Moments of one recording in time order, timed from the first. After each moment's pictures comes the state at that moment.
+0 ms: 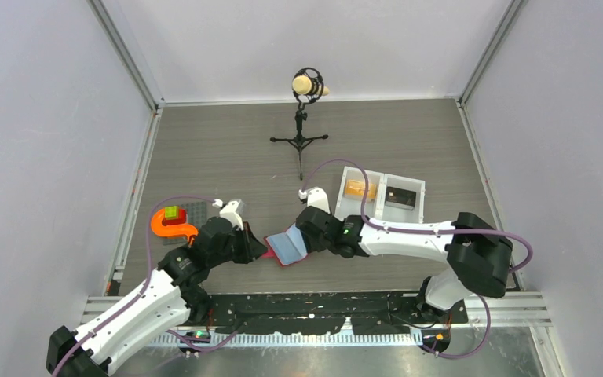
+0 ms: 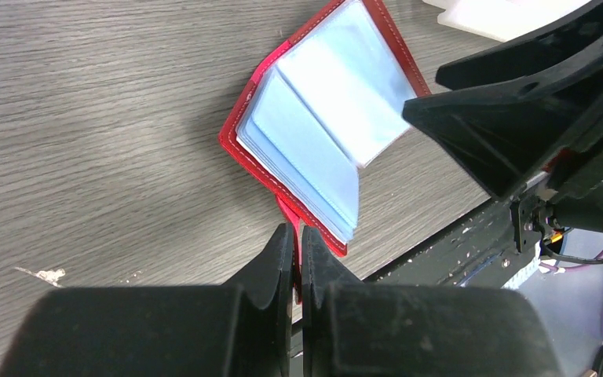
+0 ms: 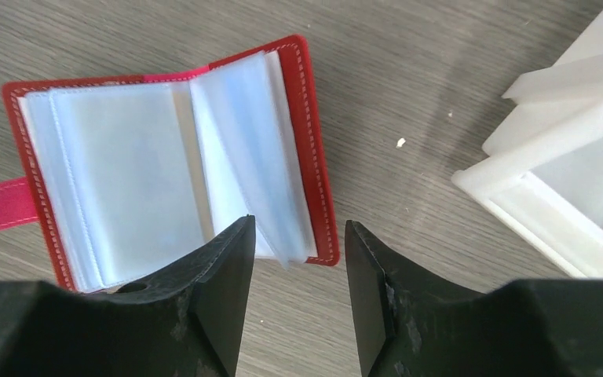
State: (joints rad) left arm -0.69 0.59 0.35 -0.40 0.08 -0.71; right arm 1.12 1.53 0.89 -0.31 0.39 0.61
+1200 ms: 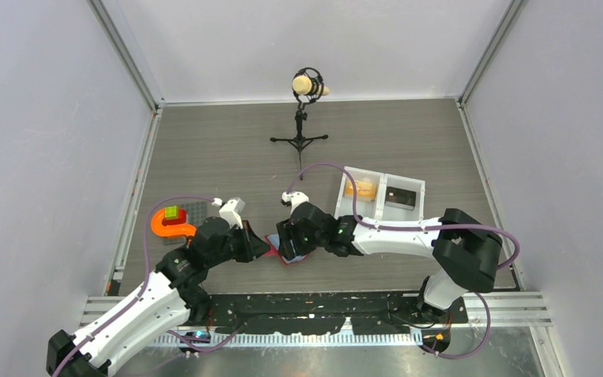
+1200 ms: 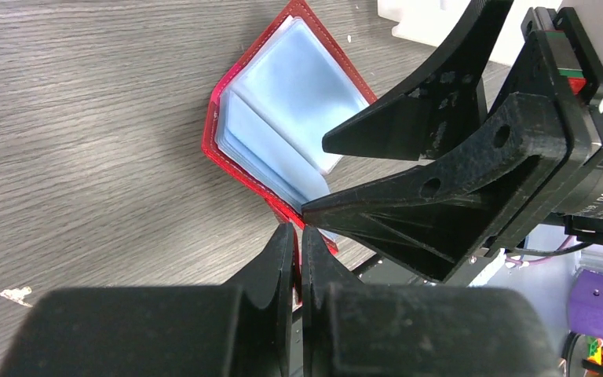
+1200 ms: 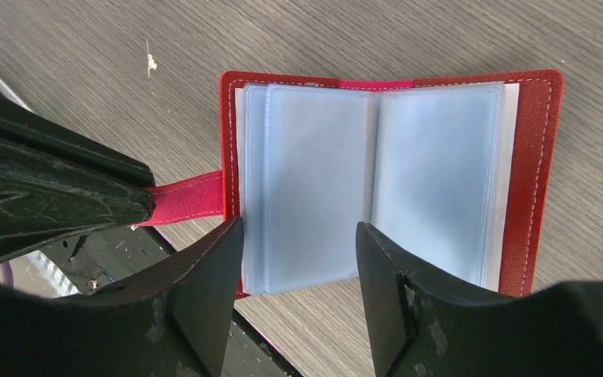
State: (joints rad) left arm -0.69 0.56 0.35 -0.36 0.12 -0.73; right arm 1.11 1.58 0.89 -0.08 0.03 0.59
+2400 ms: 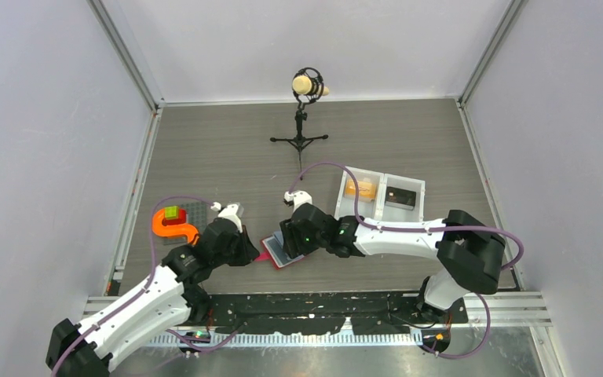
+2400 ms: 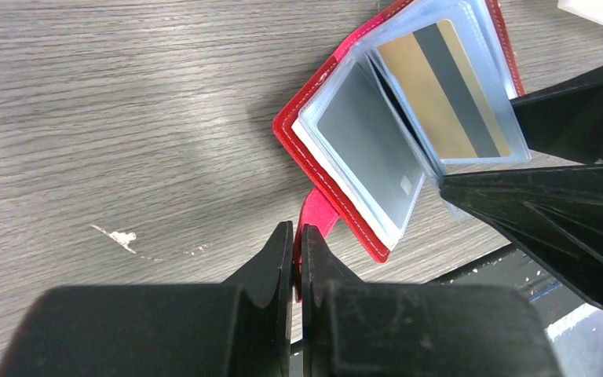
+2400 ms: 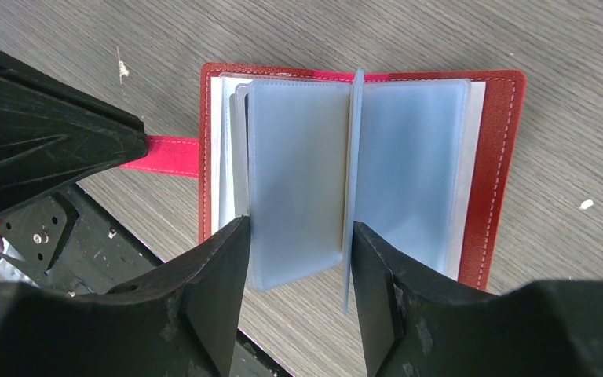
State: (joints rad) left arm -0.69 0.64 0.36 -0.49 -0.03 -0.70; right arm 1.11 1.57 0.89 -0.11 0.10 0.58
